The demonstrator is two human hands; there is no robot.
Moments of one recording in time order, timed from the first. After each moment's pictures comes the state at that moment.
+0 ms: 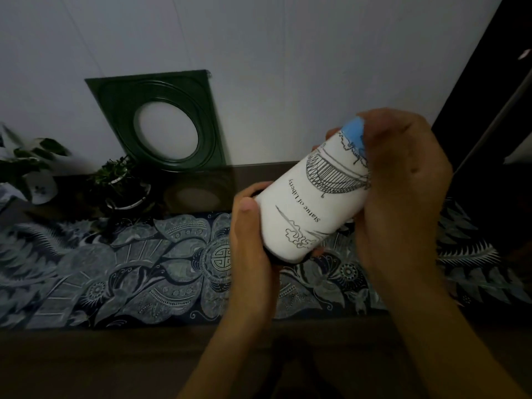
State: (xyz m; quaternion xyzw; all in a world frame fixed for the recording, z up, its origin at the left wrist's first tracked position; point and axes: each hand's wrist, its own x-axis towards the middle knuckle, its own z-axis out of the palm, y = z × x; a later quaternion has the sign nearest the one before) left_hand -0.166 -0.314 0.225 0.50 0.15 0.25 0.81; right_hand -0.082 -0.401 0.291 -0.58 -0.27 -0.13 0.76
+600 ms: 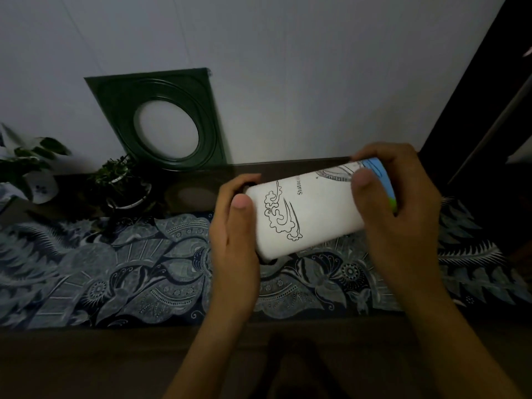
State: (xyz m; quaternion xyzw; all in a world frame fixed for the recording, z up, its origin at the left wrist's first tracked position) left_hand -0.170 -0.293 0.230 0.63 0.14 0.37 0.67; right_hand -0.077 -0.422 0.259 -0.69 -0.34 -0.14 0.62
